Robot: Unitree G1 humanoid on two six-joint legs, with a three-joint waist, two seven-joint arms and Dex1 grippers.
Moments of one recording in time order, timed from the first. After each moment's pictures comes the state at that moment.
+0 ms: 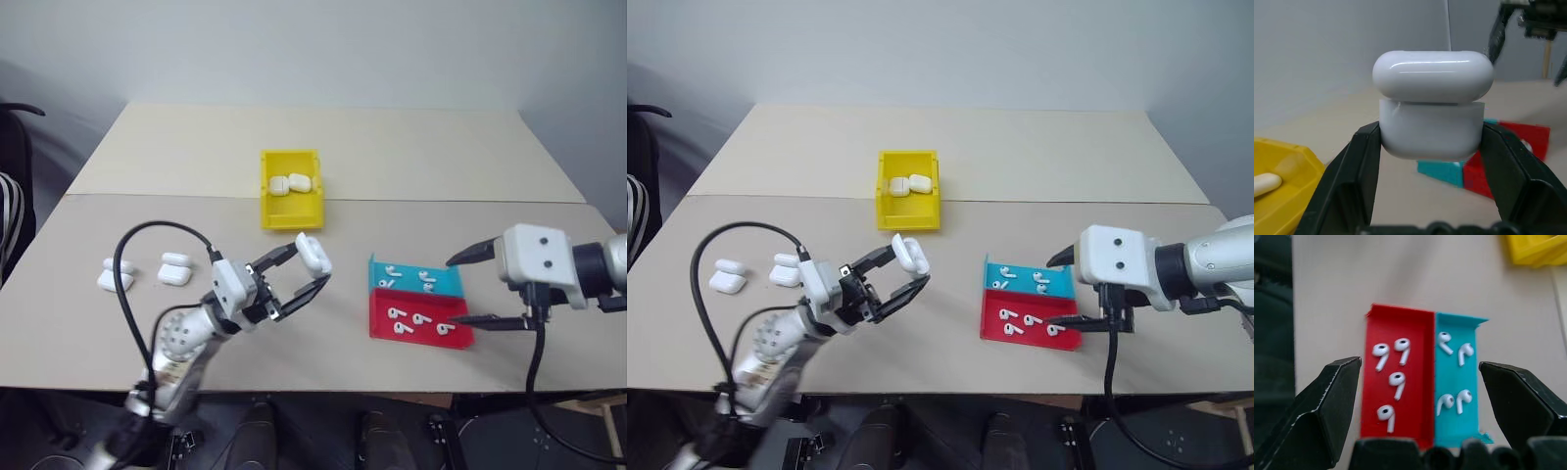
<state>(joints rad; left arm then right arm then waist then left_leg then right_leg) -0.14 0.38 -0.23 -0.20 -0.47 -0.30 -0.69 -0.26 -1.32 -0.16 -0.52 0.48 0.51 1.30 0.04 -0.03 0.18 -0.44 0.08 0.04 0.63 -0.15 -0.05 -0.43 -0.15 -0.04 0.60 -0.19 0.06</state>
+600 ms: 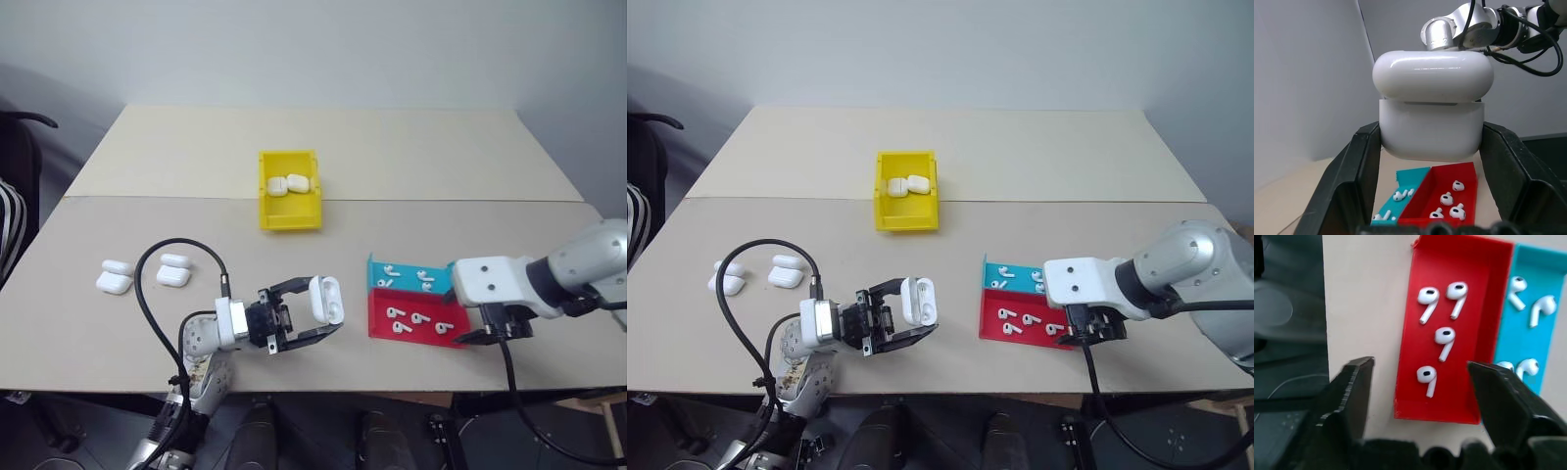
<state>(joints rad) -0.18 0.28 -0.21 0.04 -0.58 -0.52 -1.21 -0.50 -1.33 0.26 -0.48 0.23 0.60 1.36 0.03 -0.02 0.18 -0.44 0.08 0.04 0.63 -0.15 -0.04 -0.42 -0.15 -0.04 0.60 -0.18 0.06</state>
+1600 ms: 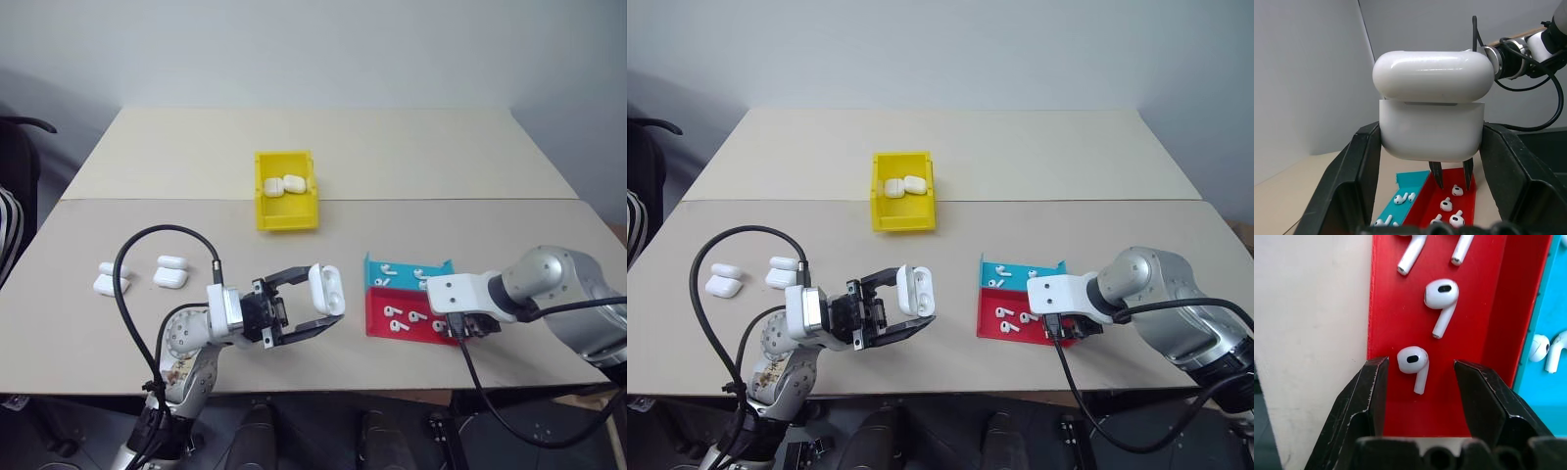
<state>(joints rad) -0.15 0.35 -0.16 -0.18 -0.55 -0.32 -1.11 -0.49 -1.14 0.41 -0.31 -0.10 0.53 1.32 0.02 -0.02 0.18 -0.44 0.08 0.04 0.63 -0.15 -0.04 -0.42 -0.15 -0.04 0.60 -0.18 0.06</state>
